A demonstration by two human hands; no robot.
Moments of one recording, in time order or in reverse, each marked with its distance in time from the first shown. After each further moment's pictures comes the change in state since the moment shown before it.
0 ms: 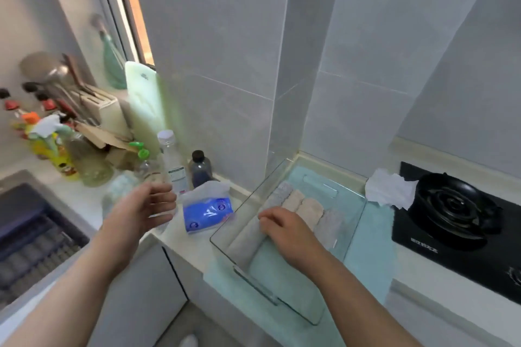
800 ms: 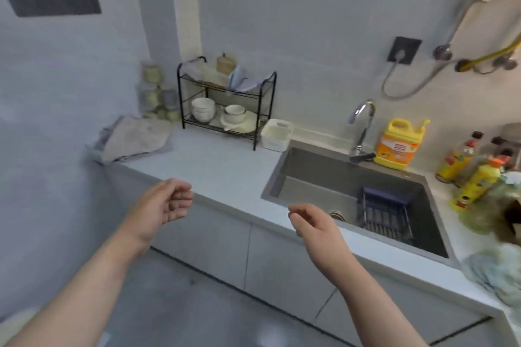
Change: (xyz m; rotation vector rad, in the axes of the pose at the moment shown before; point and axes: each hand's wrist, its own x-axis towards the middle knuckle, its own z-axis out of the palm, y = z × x) left_hand -0.611 -0.029 -0.340 -0.146 1.325 0.151; right_hand -0.319 -0.209 0.398 -0.048 -1.017 -0.621
